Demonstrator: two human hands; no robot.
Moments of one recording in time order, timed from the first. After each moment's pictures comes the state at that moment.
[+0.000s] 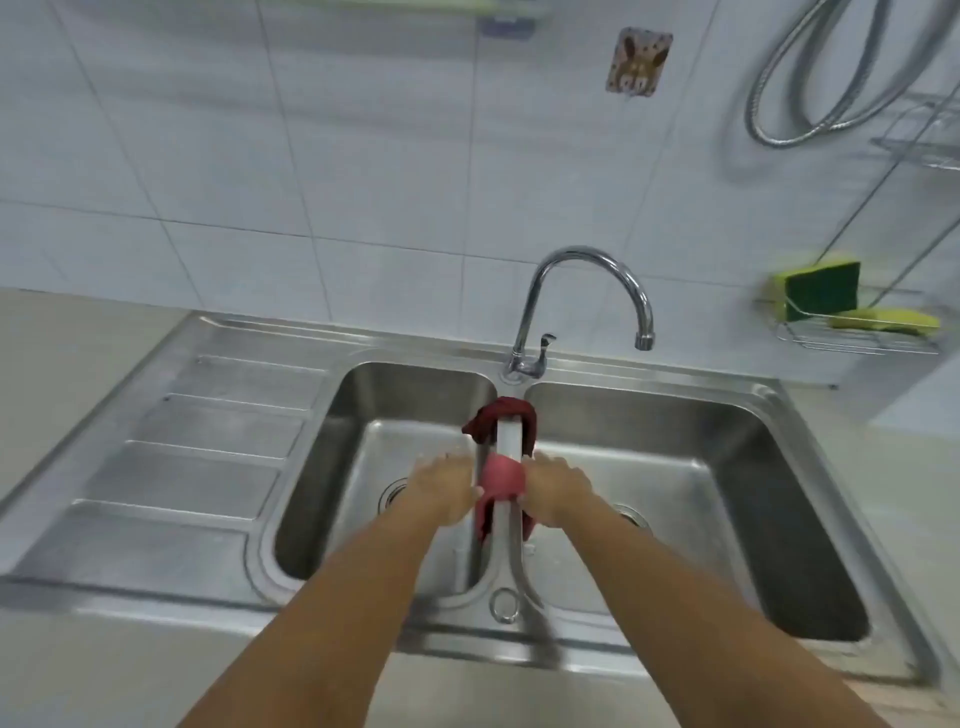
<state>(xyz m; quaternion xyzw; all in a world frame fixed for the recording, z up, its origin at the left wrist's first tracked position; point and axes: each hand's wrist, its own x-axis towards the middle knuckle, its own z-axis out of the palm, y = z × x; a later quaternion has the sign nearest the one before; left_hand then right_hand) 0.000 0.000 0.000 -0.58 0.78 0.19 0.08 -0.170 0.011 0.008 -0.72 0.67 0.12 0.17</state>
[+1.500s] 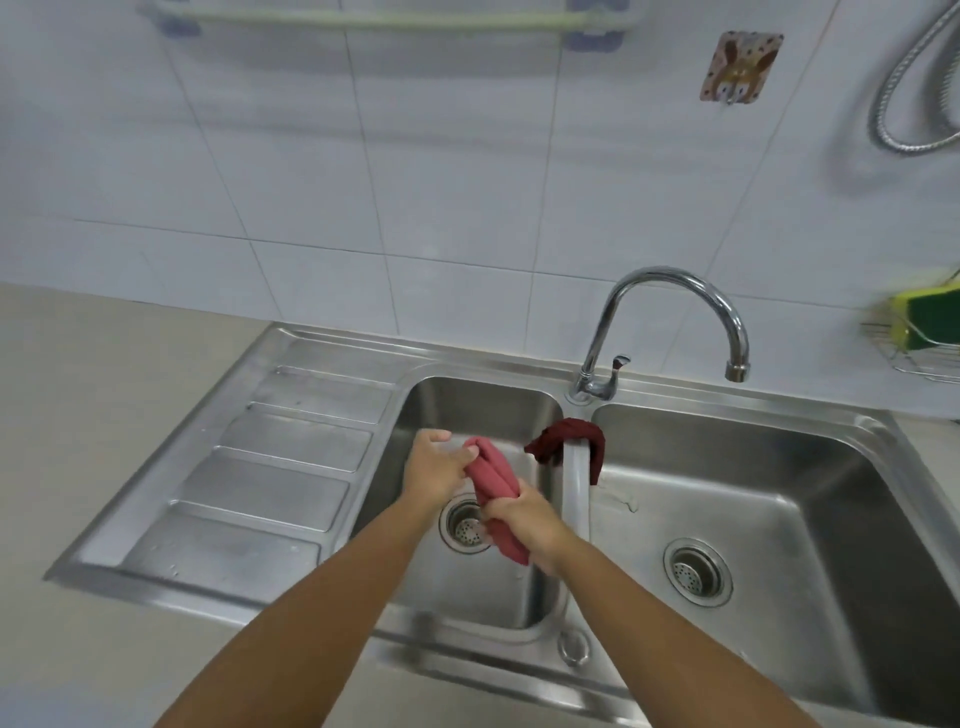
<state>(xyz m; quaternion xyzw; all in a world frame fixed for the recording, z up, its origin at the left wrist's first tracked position) 0.069 -0.018 0.027 -0.68 0.37 0.47 -0.42 -0.072 0.011 -0.004 -0.41 0.56 -0.28 0.67</state>
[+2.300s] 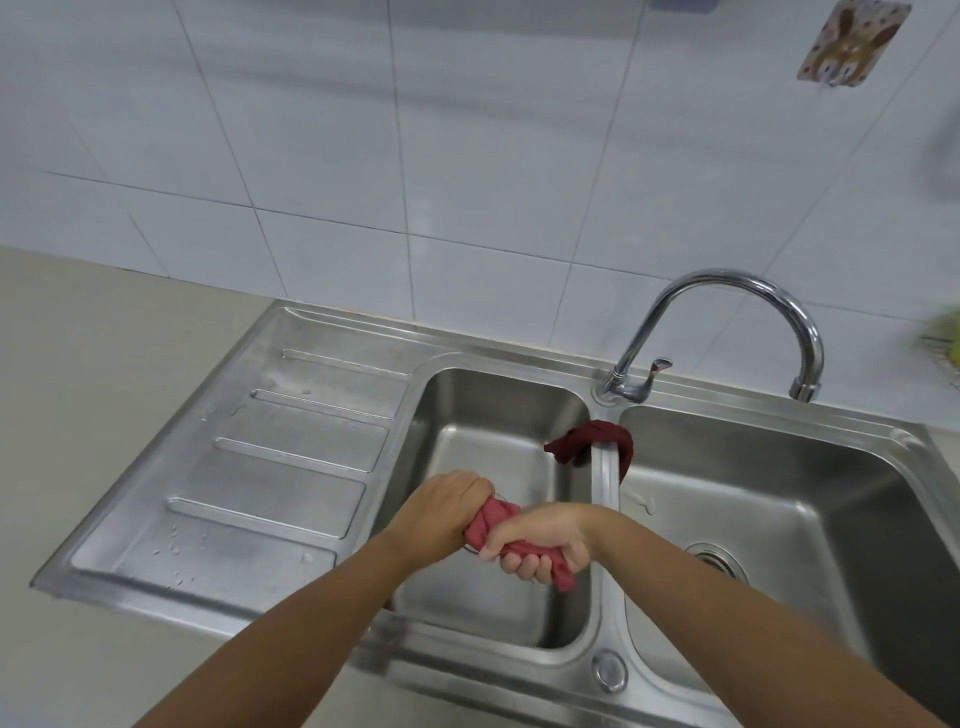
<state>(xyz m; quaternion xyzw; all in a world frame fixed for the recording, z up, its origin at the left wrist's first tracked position) 0.133 -0.014 -0.031 -0.43 0.89 0.07 -0.15 -0.046 -0.027 0.022 -0.39 0.50 0.17 0.76</state>
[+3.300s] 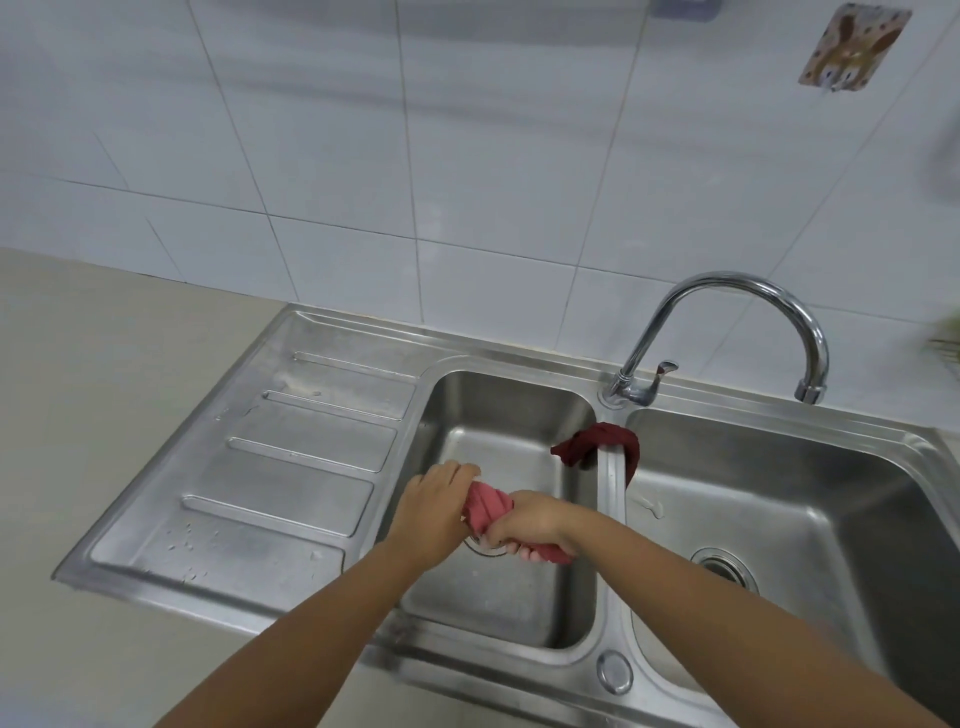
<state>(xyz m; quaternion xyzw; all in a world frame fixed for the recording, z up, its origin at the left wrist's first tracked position) 0.134 -0.008 -0.038 -0.59 0.79 0.10 -0.14 -0.034 -0.030 0.010 -0.55 0.58 0.07 0.60</state>
